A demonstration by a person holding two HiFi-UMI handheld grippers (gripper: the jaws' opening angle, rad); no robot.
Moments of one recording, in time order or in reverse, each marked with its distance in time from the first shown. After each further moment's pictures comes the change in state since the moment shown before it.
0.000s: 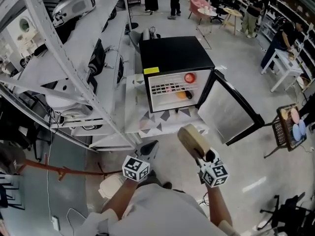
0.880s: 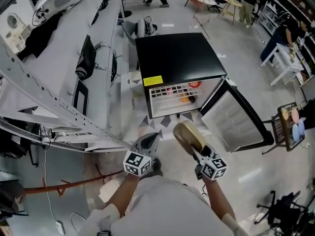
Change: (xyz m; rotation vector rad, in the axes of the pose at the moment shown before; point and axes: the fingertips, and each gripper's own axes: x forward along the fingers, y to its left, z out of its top) left arm 0.095 0.116 0.014 -0.042 -0.014 -0.010; right arm 0.142 -0.043 -0.014 0.208 0.080 0.026
